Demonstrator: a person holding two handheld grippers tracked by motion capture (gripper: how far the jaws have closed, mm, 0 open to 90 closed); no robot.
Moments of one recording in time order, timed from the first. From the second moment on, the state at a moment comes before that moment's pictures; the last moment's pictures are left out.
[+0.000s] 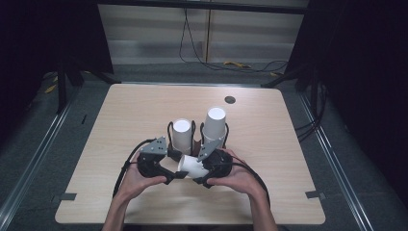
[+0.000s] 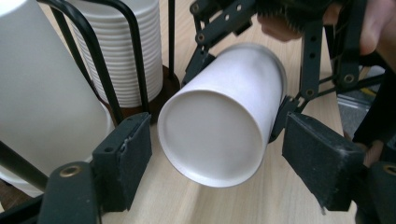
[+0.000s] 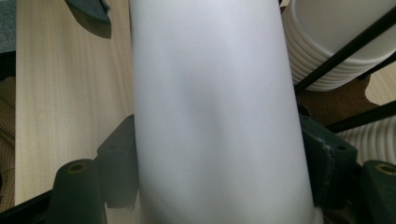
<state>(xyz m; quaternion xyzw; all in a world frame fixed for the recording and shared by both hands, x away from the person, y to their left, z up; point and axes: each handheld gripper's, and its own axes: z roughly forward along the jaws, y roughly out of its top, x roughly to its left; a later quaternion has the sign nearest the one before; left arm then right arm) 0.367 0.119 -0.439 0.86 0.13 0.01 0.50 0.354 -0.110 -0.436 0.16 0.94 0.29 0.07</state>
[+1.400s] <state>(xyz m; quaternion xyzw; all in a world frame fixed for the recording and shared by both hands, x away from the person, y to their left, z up) 0.371 0.101 -0.454 0.91 0.08 -0.03 0.40 0.354 -0.085 -0.443 0.11 0.97 0.23 0.04</state>
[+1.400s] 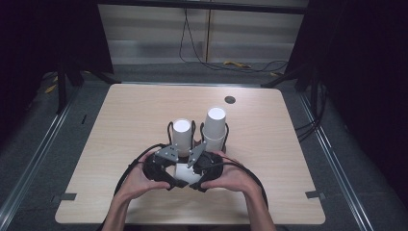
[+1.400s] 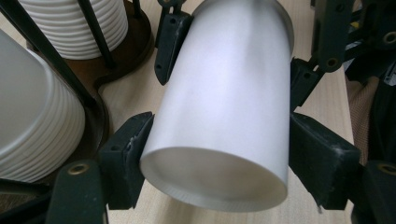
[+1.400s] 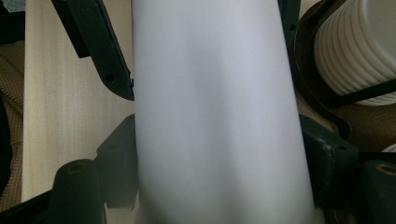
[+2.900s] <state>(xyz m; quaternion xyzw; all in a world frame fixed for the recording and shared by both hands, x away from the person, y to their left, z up) 0.360 0.113 -0.443 0.90 0.10 -0.01 0.43 0.353 -0.117 -0.455 0.16 0.94 0.30 0.05</state>
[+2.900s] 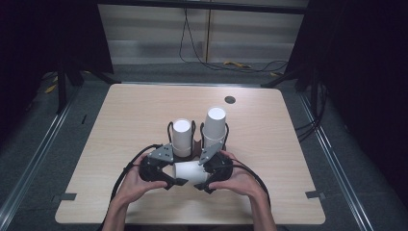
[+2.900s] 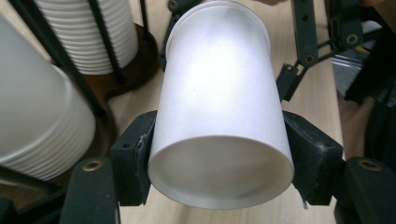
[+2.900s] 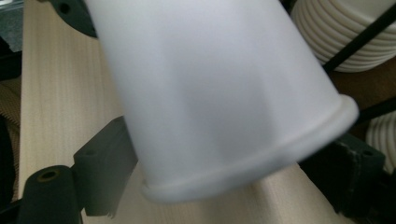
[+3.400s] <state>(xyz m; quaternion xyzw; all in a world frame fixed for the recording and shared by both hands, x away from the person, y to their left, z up) 0.359 0.126 -0.444 0.87 0.13 0.00 0.48 0.349 -0.132 -0.457 0.20 0.92 0.33 0.06</state>
